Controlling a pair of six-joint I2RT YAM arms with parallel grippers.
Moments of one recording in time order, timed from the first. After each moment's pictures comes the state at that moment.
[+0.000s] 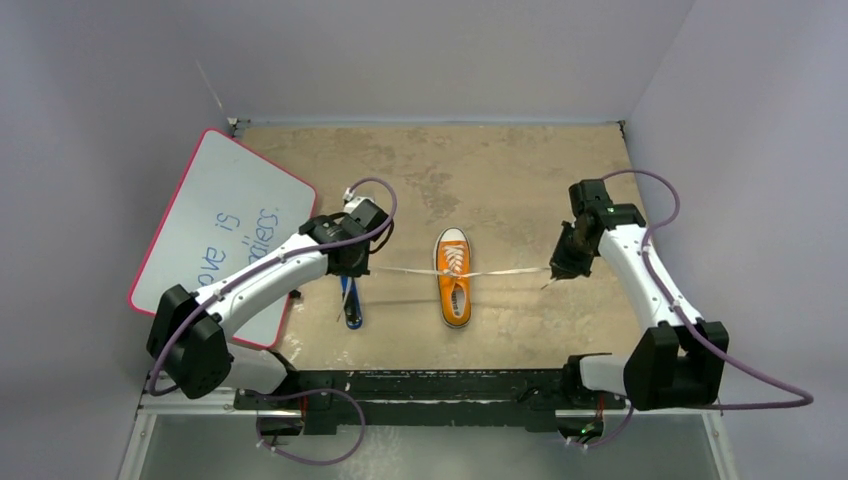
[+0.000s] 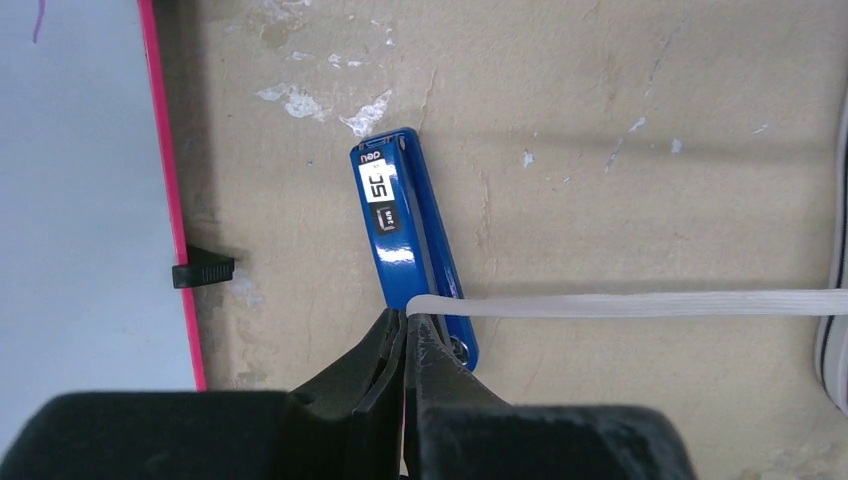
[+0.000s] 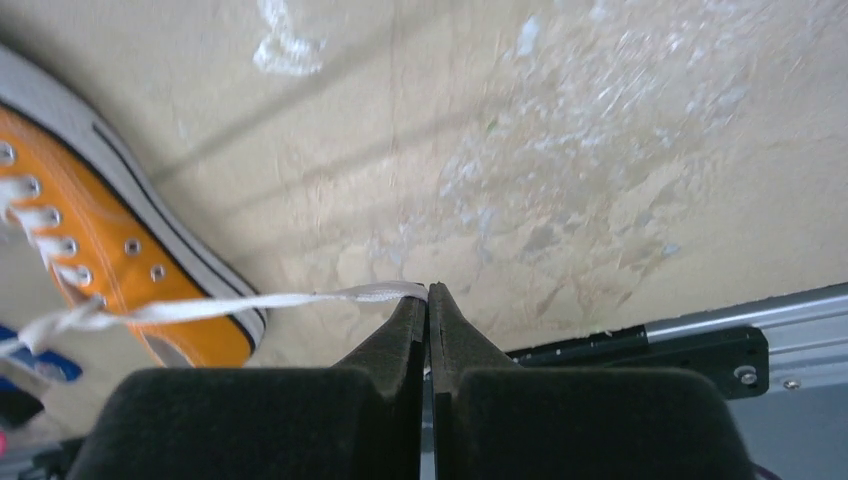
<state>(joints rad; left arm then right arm) -0.70 1.37 1.08 -0.92 -0.43 -0.56 0.08 1.26 1.04 -1.10 0.01 0.52</state>
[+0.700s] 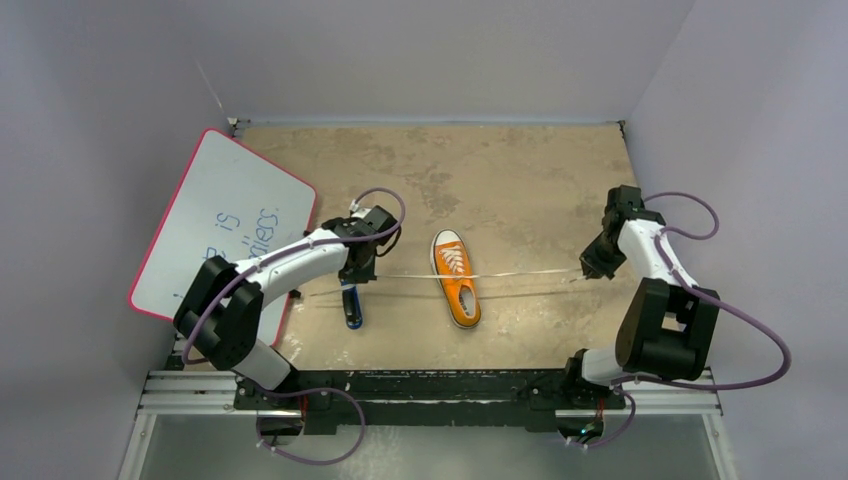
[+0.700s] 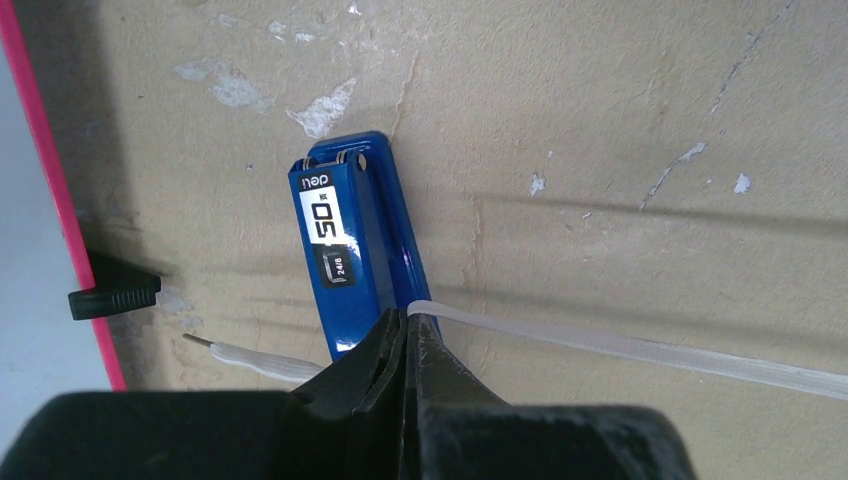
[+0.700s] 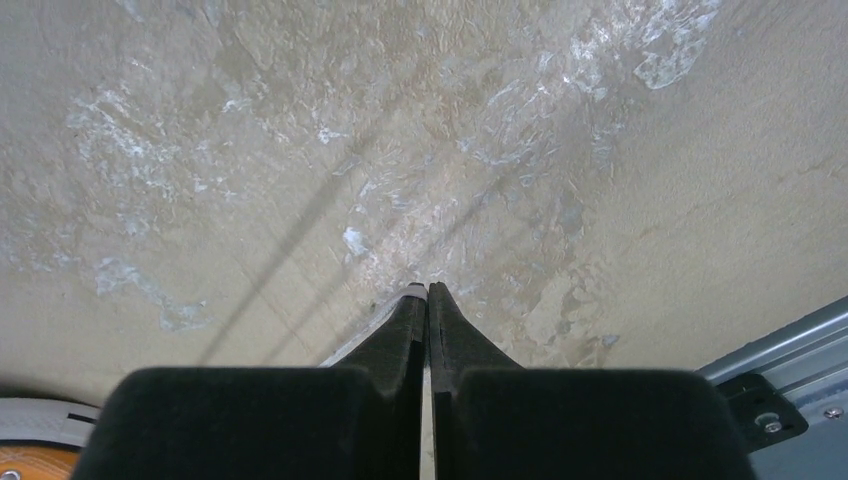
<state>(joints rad) -0.66 1.55 1.01 -0.80 -0.39 -0.62 -0.23 1.43 0.96 -0.87 0.16 0.61</state>
